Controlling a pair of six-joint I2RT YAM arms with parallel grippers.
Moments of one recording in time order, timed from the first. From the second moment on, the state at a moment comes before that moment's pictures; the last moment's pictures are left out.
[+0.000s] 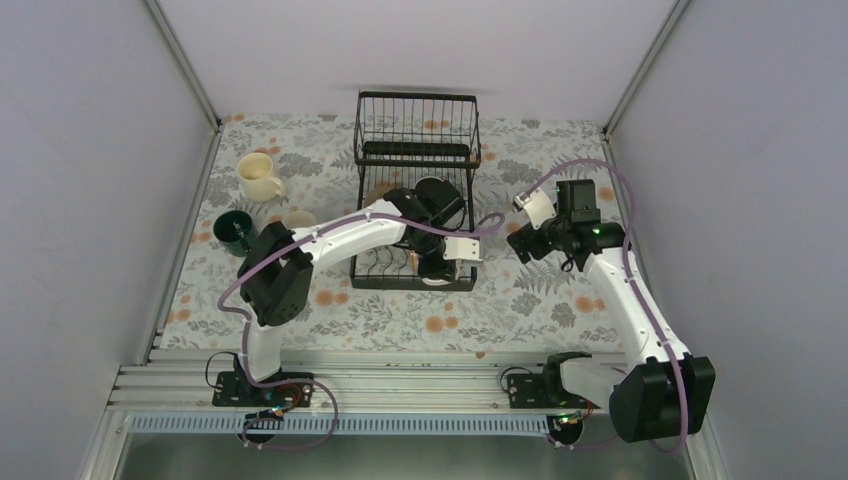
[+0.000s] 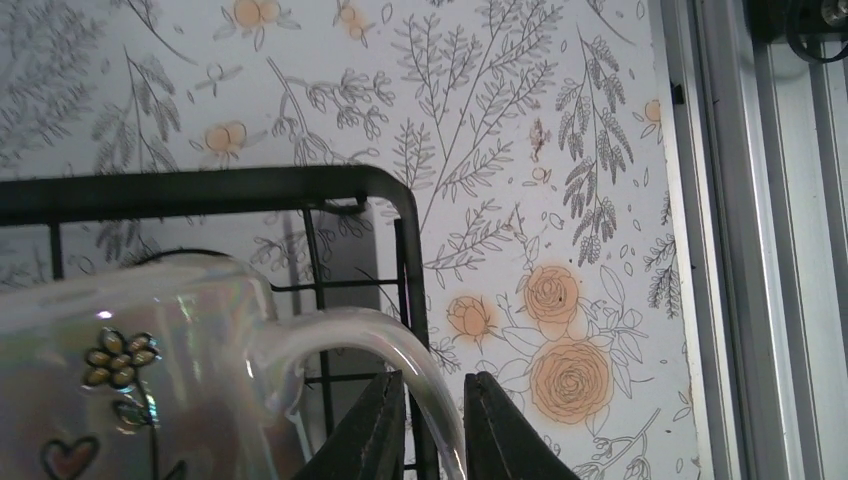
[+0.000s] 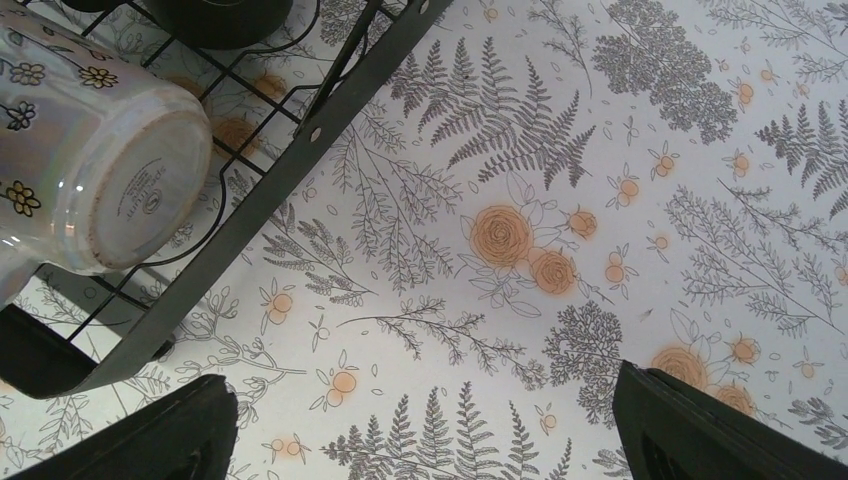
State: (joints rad) left arm -0.90 1.96 1.62 -0.92 0.41 0.64; right arm 0.13 1.13 0.95 -0.74 -0.15 -0.48
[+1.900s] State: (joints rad) left arm -0.96 1.79 1.72 -1.21 -0.16 0.68; right arm 0.06 1.14 1.02 -0.80 -0.23 -0.54
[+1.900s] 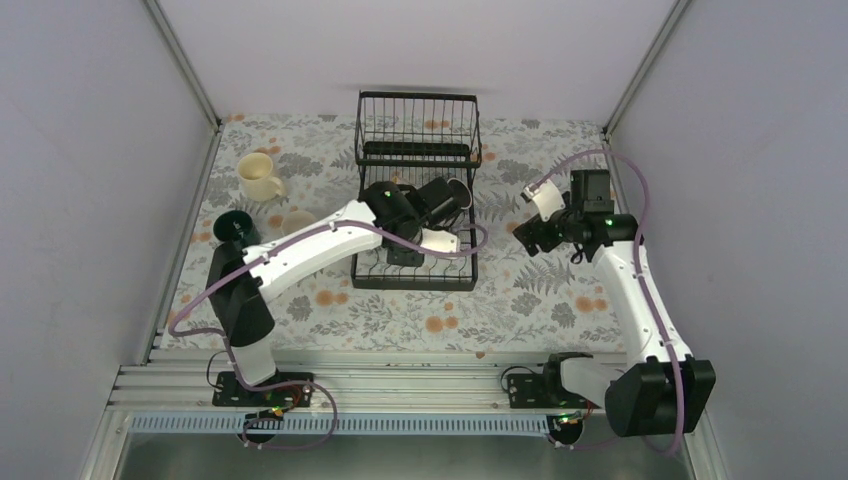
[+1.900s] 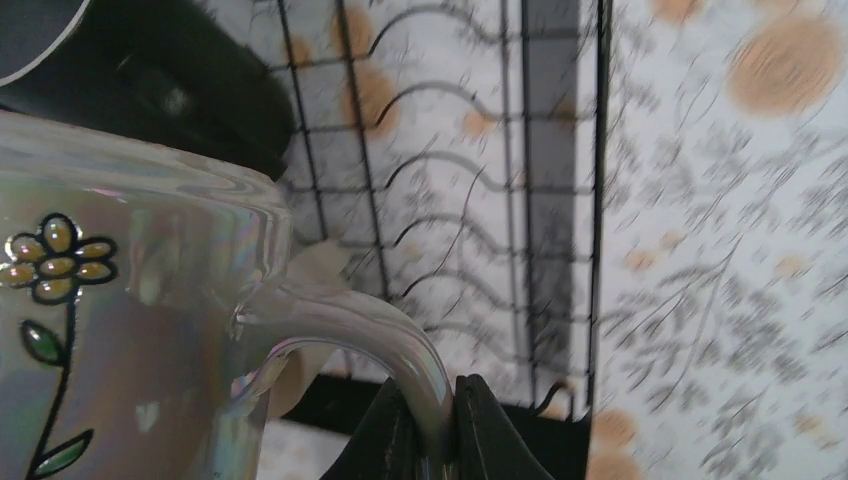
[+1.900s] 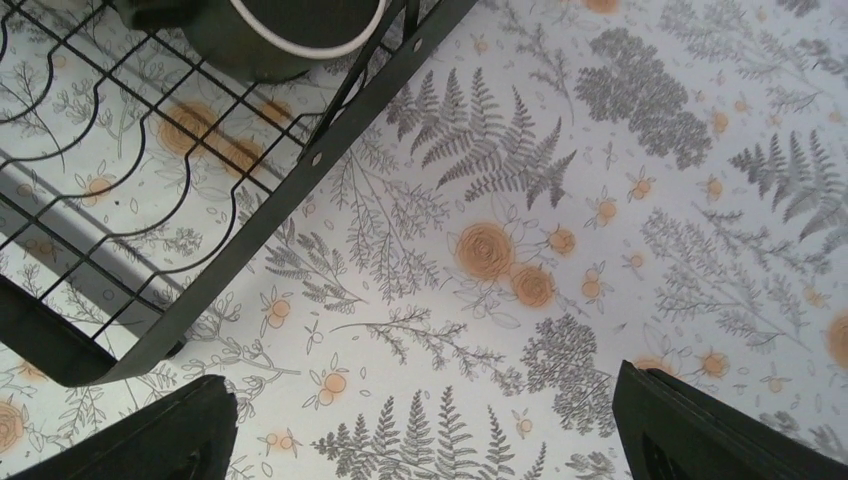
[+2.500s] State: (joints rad) left arm -1.10 1.76 1.53 -1.17 -0.85 1.12; right arm 0.06 1.24 1.45 -1.07 -0.32 -0.97
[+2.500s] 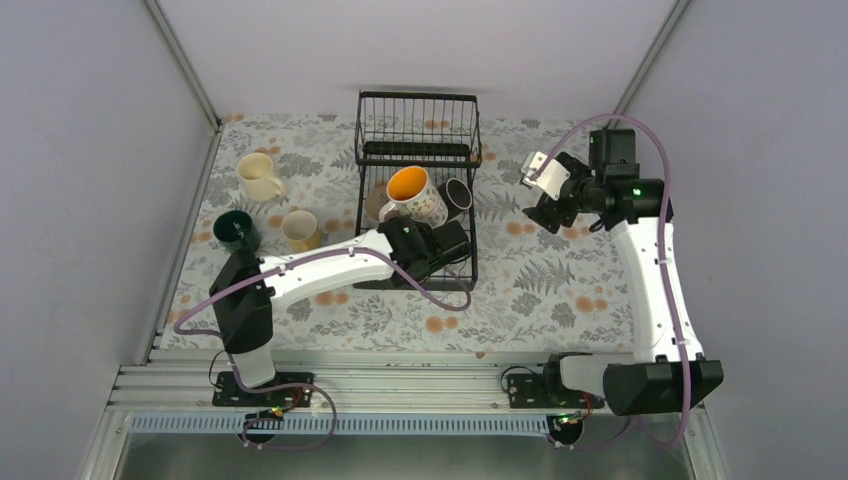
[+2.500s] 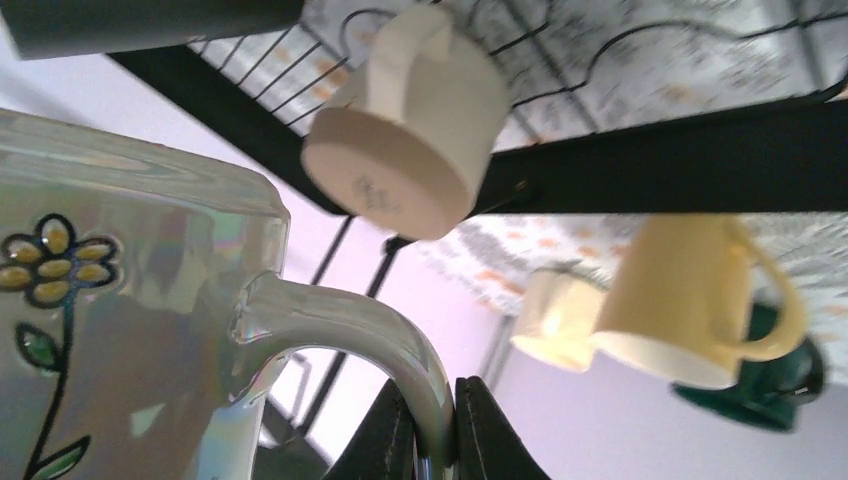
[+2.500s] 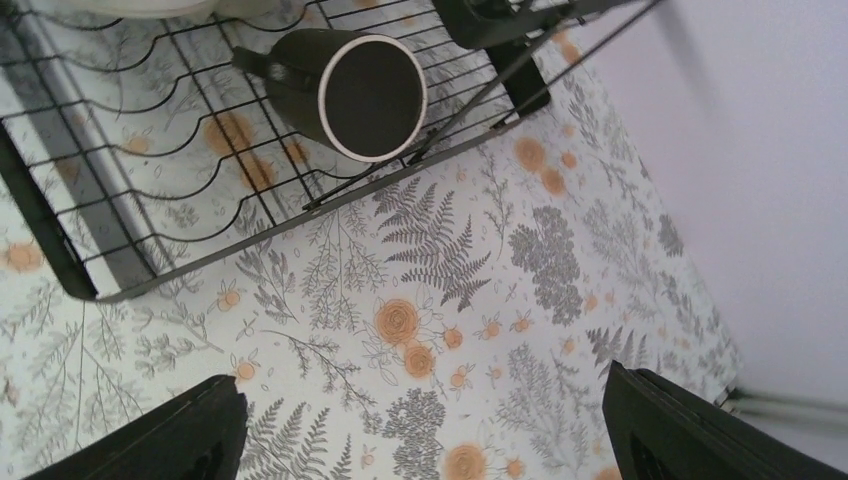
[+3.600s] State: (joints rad) left arm -1.18 1.92 1.51 -0.72 -1.12 1.79; right arm 0.34 1.29 1.57 -1.26 -0.47 -1.68
